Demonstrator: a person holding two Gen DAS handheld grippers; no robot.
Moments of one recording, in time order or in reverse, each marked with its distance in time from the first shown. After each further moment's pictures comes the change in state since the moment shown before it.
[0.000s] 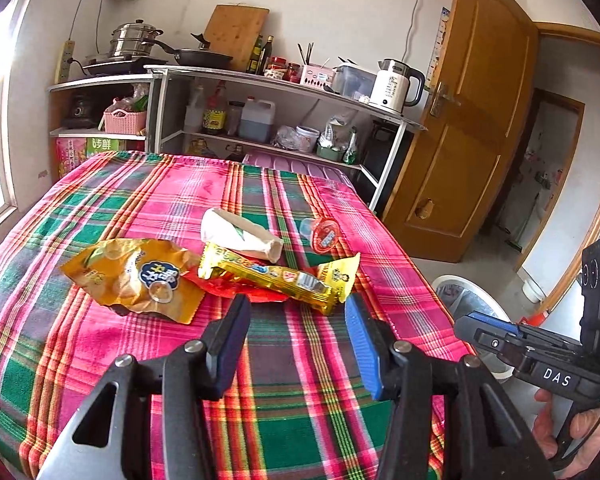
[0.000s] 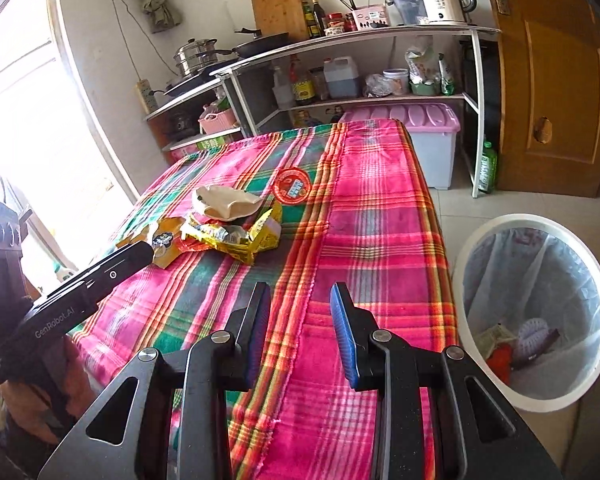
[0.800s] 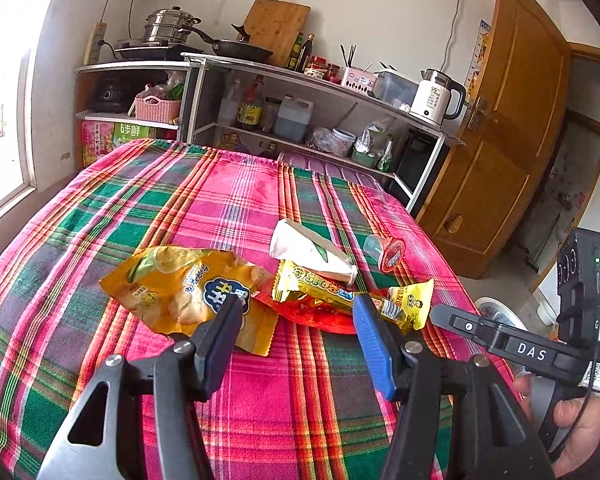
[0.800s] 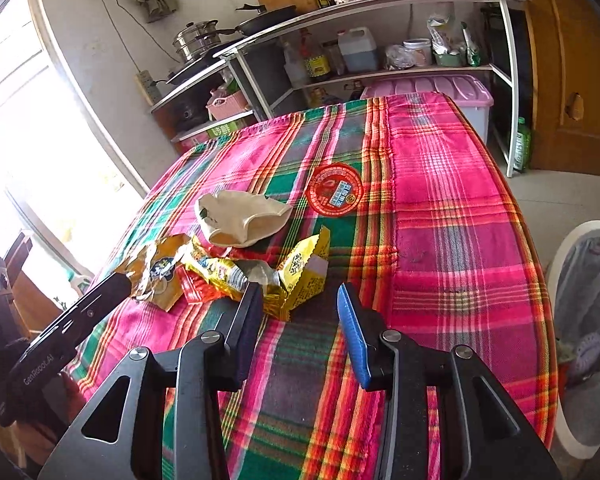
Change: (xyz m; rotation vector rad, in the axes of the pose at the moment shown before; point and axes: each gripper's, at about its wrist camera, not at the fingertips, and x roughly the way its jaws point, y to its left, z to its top) left arm 0.020 0.056 0.016 -0.077 0.005 0.057; right arm 0.087 0.010 0.036 0.076 0.079 0.067
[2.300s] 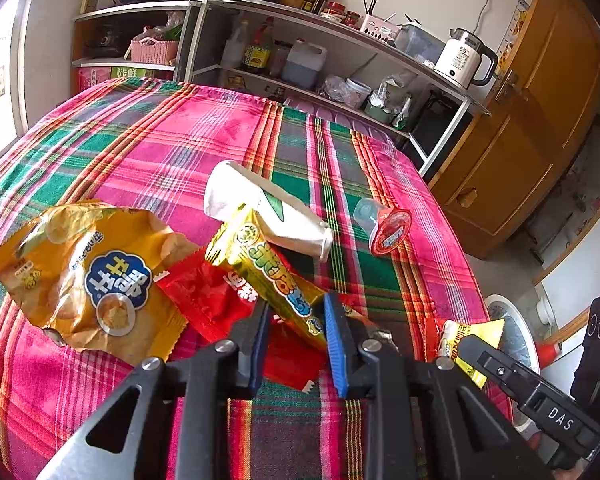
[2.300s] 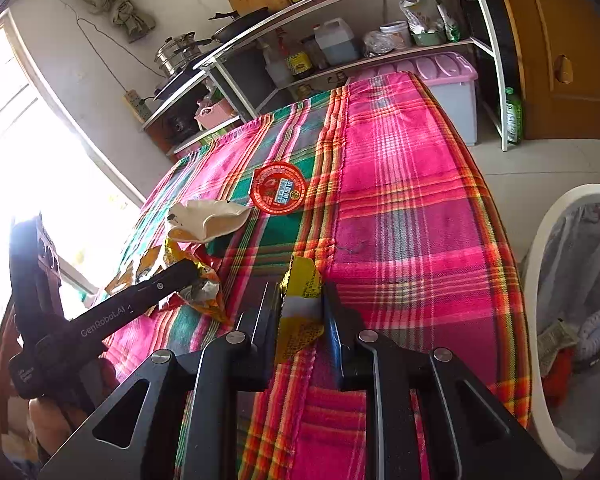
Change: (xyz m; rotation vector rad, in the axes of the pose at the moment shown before) left arm 0.076 -0.042 0.002 -0.081 0.194 0.037; right arm -0.014 -0.048 -0.004 0.100 0.002 0.044
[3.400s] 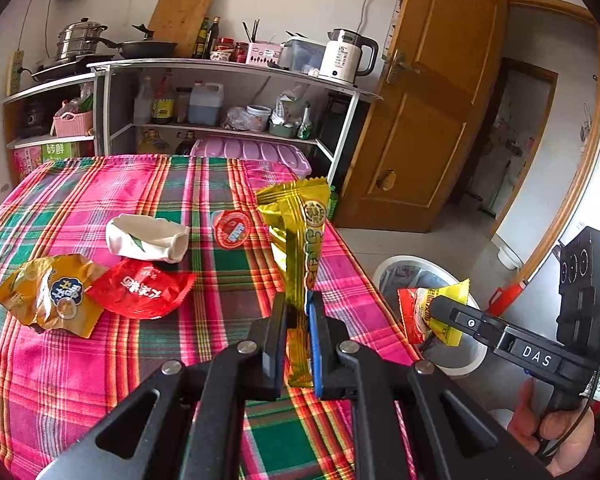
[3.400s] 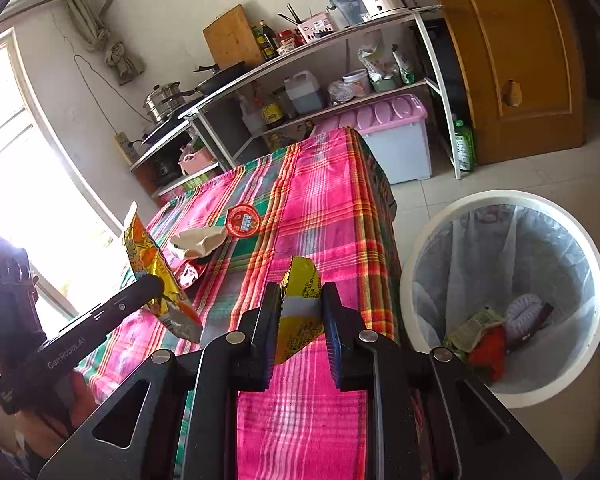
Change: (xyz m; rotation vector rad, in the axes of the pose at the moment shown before) left arm -0.078 -0.091 -0.037 0.277 -0.091 -0.186; right arm -0.110 -0.034 -0.034 0.035 -0.179 -0.083
